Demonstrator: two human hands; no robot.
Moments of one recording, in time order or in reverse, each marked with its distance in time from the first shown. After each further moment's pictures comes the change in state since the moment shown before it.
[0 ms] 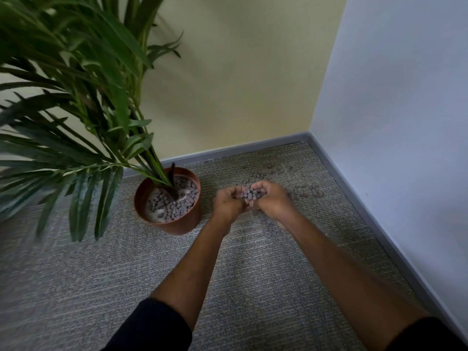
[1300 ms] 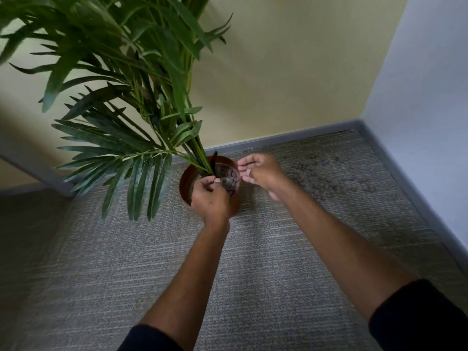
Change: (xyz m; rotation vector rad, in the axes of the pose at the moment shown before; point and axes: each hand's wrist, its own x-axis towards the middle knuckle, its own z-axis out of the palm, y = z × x) left_hand -0.034 0.006 -0.102 -0.035 0.896 0.168; right_hand 0.027 -0.072 0.100 0.178 -0.205 -0.073
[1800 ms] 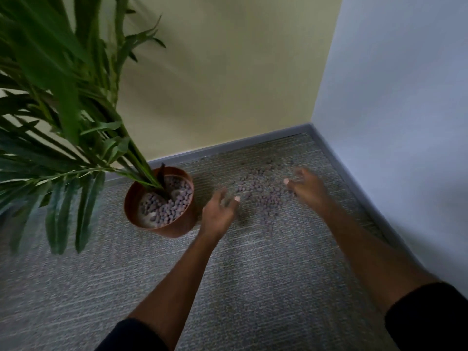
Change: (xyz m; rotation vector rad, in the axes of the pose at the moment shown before) left_hand -0.043 -0.038 0.080 0.373 -0.776 0.136; right_hand -0.001 0.097 -0.219 -0.449 0.385 0.057
